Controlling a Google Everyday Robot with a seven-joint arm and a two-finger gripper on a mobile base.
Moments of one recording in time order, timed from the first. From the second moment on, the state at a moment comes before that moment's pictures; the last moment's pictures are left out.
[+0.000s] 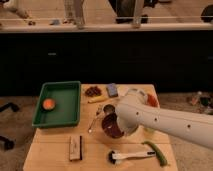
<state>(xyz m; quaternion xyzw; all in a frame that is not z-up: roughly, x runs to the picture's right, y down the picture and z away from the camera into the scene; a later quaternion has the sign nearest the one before) 0.099 0.201 0.690 -0.29 -0.12 -0.35 0.88</state>
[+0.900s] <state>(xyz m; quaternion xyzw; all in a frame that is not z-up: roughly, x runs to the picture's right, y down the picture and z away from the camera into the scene) 0.098 0.119 0.682 -0.24 -0.11 -0.29 0.92</state>
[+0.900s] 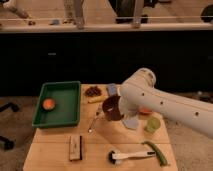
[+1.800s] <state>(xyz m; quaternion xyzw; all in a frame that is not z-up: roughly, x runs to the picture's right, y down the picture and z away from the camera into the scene) 0.182 0.055 0.702 -0.23 -0.08 -0.20 0.95</state>
